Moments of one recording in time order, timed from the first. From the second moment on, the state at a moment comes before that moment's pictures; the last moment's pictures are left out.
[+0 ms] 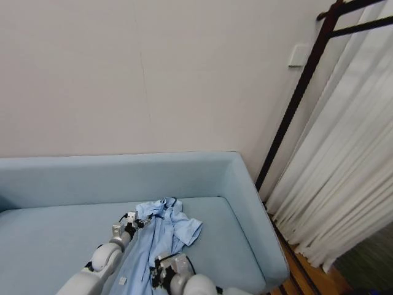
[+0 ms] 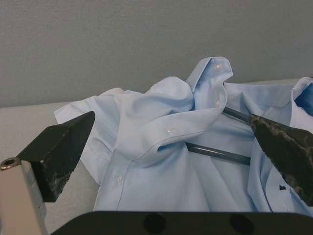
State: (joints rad) left arm 1.13 -0.93 -0.26 -1.66 -0.68 0.17 -0.06; right arm -0.77 1.21 -0.77 1.91 1.19 -0.44 0.76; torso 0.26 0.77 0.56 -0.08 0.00
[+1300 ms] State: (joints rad) left arm 1.16 -0.95 -0.30 -1.68 -0.66 0.16 -0.07; right arm -0.42 1.35 -0.43 1.39 1.24 -0.42 0.67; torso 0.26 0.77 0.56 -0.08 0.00
